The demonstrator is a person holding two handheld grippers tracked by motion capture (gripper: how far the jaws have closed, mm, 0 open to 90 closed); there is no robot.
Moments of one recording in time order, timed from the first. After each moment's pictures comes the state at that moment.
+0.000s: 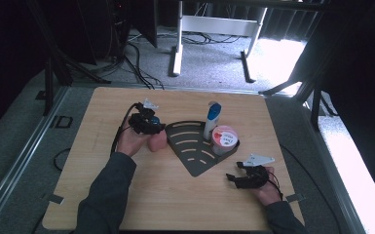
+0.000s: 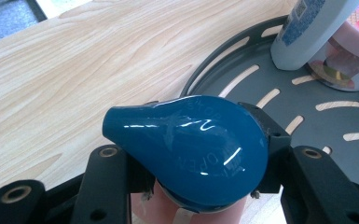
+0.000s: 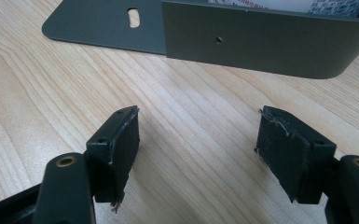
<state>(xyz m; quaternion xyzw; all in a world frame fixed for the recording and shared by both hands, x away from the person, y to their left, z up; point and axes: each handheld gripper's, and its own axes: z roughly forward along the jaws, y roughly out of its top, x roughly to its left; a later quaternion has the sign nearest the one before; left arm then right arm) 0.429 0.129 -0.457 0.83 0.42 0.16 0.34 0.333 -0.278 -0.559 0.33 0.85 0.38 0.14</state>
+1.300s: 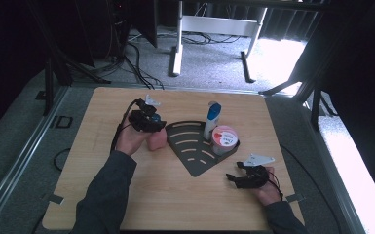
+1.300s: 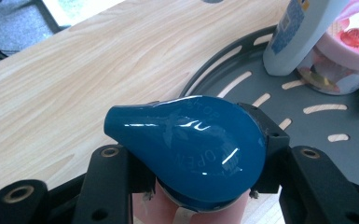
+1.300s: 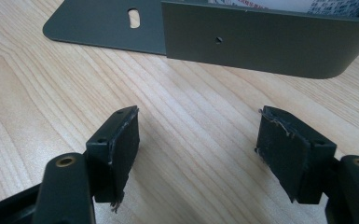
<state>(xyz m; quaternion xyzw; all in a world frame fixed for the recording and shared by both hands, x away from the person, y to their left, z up) 0.420 0.122 -0.429 0.83 0.41 0.18 0.33 0.333 -0.278 -0.559 0.33 0.85 0.38 0.14</state>
